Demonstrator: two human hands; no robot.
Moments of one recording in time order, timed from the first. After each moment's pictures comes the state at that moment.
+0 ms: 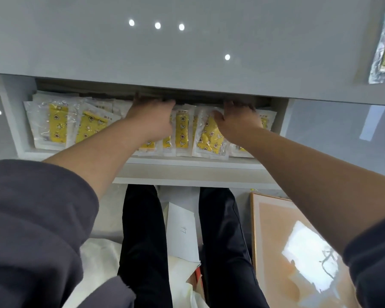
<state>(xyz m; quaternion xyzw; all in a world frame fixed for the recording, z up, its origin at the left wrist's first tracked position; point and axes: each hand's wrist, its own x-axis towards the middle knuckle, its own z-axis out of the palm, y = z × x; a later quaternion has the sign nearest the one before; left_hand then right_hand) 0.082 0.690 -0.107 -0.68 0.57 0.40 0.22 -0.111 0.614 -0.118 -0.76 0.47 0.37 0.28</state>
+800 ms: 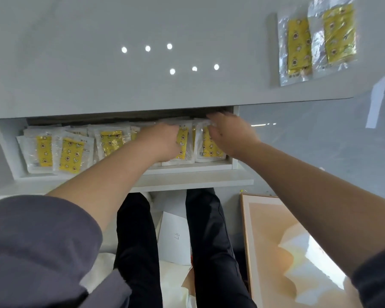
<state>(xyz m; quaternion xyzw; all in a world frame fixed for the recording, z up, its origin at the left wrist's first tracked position) -0.022 0.647 -0.047 -0.64 0.57 0.45 0.26 -0.201 0.588 -0.059 -0.76 0.48 0.20 0.39</state>
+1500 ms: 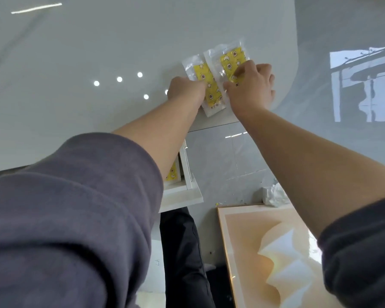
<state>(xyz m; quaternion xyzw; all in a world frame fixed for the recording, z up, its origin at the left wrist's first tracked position) -0.178 0.455 -0.014 -0.80 0.16 0.55 -0.21 -0.304 0.439 -0.017 -0.58 0.78 0.00 0.24</state>
